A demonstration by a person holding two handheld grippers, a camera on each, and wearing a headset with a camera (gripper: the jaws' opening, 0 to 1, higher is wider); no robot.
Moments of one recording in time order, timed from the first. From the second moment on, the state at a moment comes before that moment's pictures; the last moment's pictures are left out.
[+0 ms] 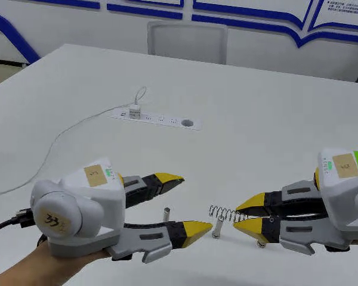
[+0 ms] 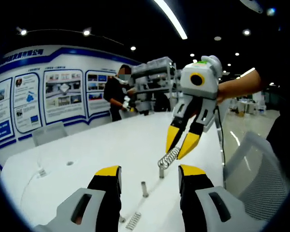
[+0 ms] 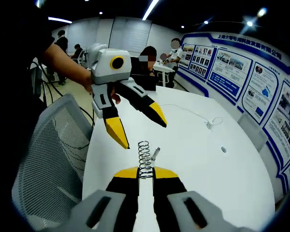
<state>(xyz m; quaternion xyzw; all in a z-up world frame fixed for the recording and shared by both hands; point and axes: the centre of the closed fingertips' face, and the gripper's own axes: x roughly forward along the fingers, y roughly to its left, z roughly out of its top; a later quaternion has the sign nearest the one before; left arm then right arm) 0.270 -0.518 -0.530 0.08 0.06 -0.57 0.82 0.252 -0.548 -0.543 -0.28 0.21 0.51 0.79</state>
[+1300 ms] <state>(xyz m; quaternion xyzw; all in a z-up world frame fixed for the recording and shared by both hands) 0.229 -0.536 -0.528 0.13 0.02 -0.66 0.74 0.228 -0.538 -0.534 -0.29 0.20 0.57 0.74</state>
